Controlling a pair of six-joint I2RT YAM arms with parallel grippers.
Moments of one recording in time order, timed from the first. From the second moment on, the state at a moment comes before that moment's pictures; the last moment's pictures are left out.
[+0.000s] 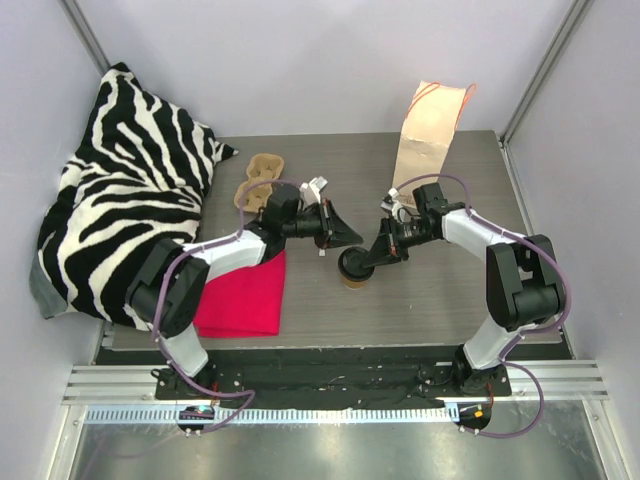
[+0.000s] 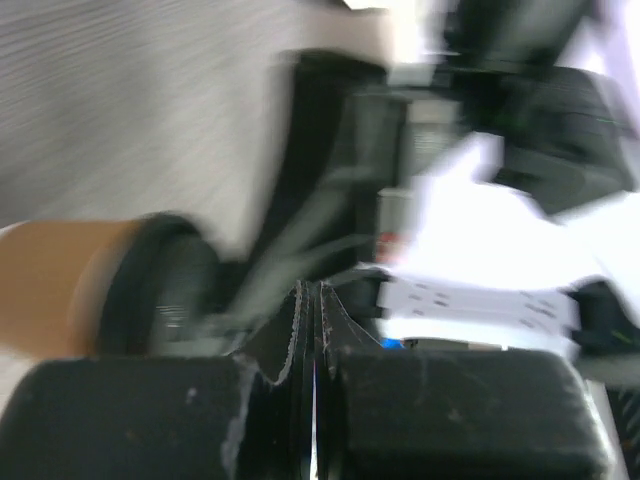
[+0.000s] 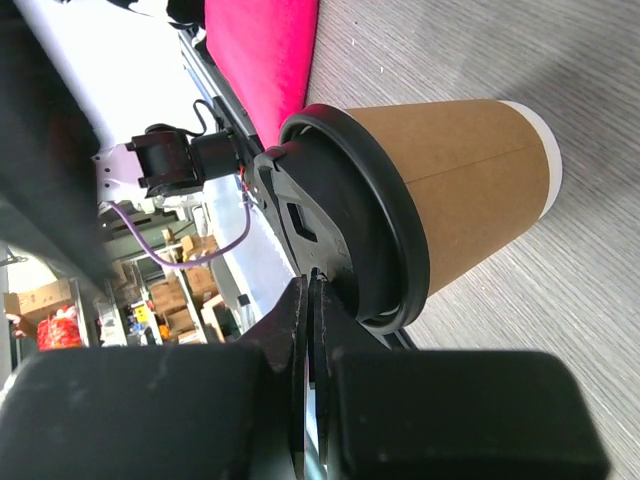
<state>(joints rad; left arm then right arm) -0.60 1.71 1.01 0.40 0.74 -1.17 0.22 1.67 1.02 -0.54 -1.02 0.29</state>
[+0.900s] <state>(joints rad) -0.58 1.73 1.00 0.37 0.72 -1.15 0.26 1.68 1.06 -0.58 -0.97 0.25</state>
